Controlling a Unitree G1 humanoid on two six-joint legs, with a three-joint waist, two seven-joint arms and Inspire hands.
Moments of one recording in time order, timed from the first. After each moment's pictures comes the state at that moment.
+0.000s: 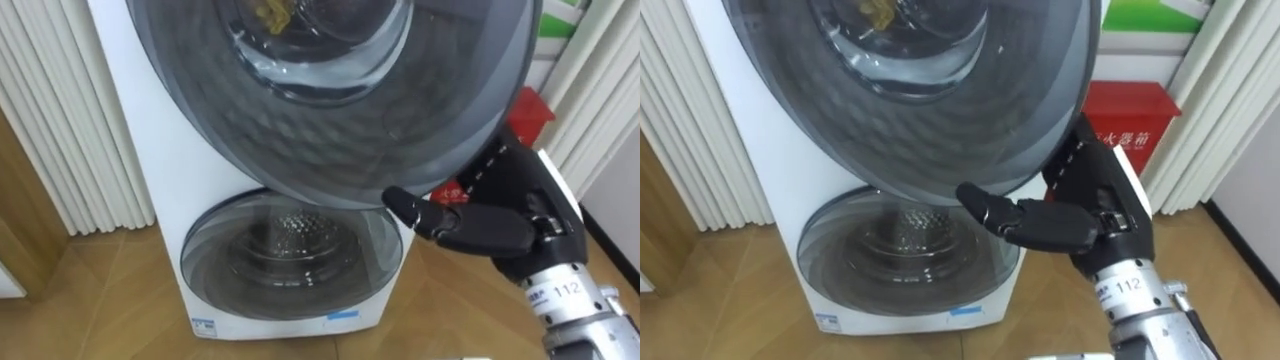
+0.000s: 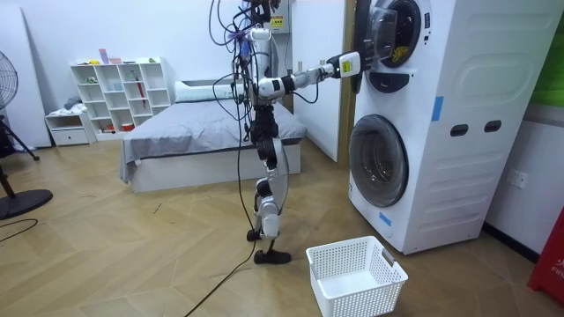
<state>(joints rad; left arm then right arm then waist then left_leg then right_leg) 0.18 0.25 -0.05 1.16 0.23 0.02 0.16 0.04 -0.35 0.06 -0.38 0.50 0.03 0.04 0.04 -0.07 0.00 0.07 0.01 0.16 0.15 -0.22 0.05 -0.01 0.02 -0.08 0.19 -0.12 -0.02</state>
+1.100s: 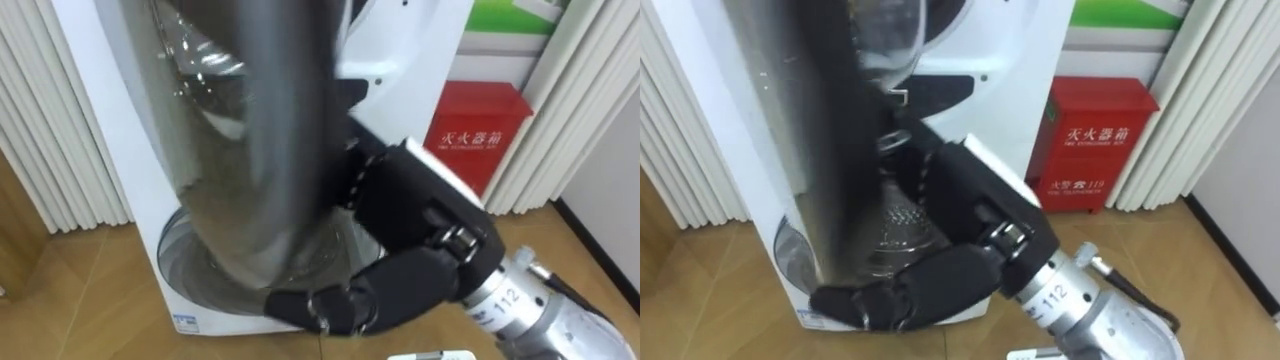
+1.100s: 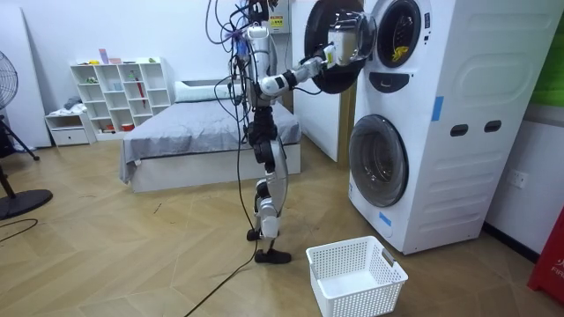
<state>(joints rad) 0.12 0.28 -0.12 1.16 0.23 0.02 0.10 -0.04 -0.39 0.25 -0.51 0.51 0.05 0.47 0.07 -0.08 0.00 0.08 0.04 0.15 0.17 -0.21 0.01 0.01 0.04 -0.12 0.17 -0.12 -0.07</state>
